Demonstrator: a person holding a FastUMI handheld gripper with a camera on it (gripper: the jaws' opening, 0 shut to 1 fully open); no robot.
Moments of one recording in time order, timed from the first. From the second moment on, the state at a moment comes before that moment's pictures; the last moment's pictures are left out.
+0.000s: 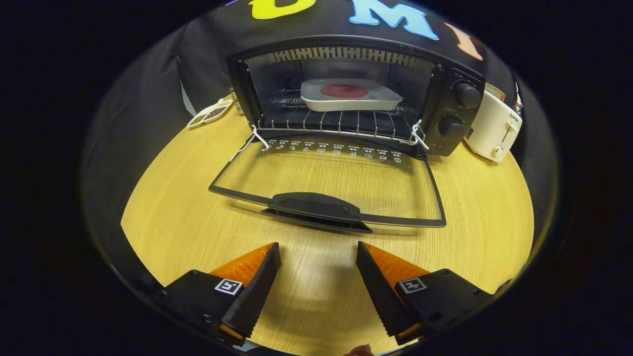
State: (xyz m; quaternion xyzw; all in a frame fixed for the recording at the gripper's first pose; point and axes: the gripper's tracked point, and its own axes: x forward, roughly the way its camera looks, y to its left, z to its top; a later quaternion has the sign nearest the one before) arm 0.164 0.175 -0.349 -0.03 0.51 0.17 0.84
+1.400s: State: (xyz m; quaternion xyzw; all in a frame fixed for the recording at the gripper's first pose) arm 0.224 0.180 -0.229 -0.04 0.33 0.14 0.93
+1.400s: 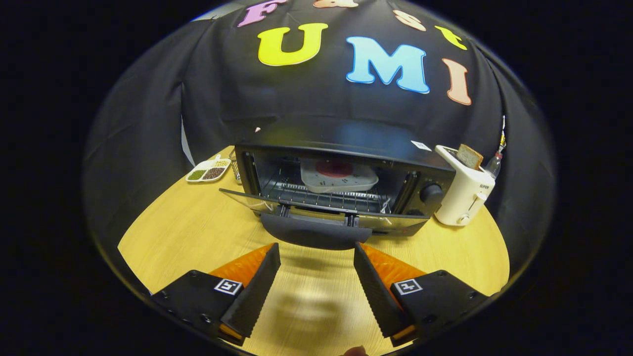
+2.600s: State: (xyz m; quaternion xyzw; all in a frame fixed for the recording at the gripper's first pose) arm 0.122 0.081 -0.026 0.02 0.10 0.12 0.99
